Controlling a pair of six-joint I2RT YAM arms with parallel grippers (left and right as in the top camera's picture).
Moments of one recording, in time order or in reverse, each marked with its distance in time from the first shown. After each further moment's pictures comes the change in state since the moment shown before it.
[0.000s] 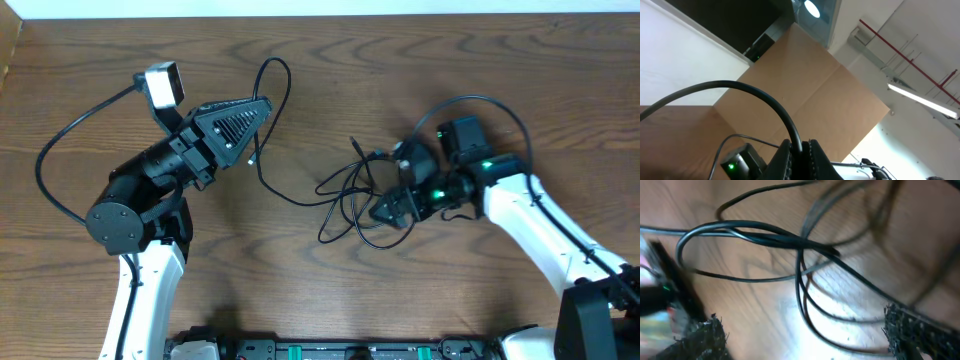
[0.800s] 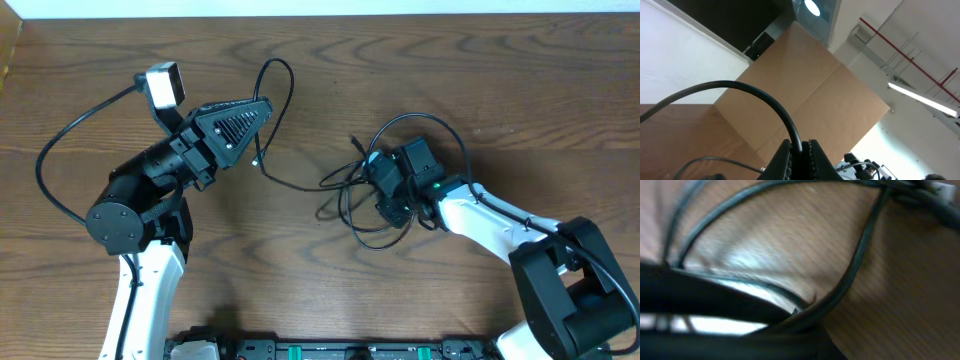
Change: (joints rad) left arm 0.000 0.000 0.000 0.000 0.010 0.000; right arm 0.161 0.165 -0.109 0.373 0.486 -0.158
